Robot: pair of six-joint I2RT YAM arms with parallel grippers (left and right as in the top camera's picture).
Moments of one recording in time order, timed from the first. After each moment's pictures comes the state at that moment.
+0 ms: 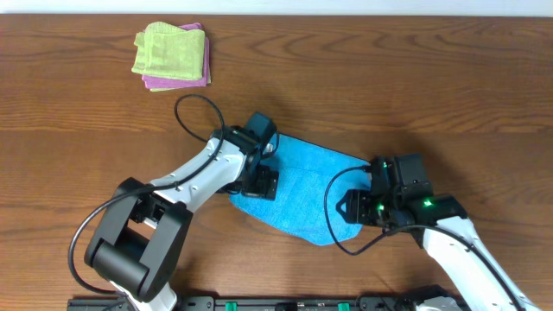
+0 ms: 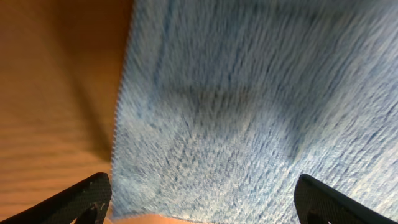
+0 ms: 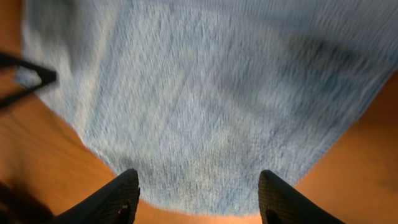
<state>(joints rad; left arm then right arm) -0.54 1.81 1.12 -0.84 0.09 -0.38 0.25 1.18 0.59 -0.66 -0.37 0.38</state>
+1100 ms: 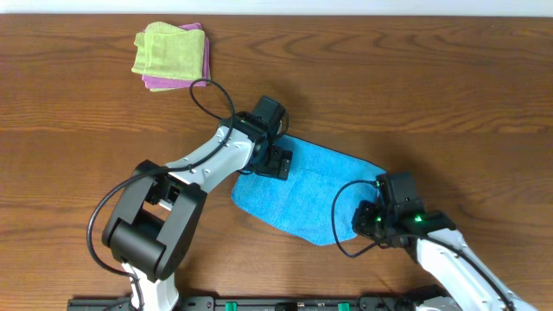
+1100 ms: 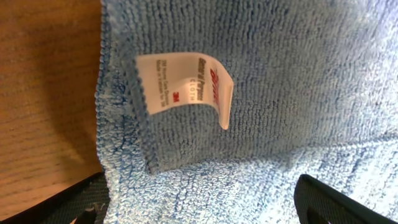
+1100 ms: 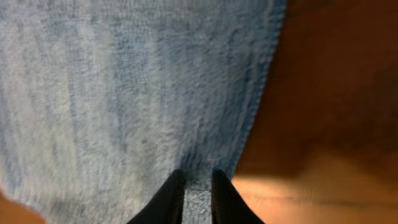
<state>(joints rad) -0.54 1.93 1.21 -0.66 0.13 -0.30 0.27 1.18 0.40 -0.47 -0.20 0.68</state>
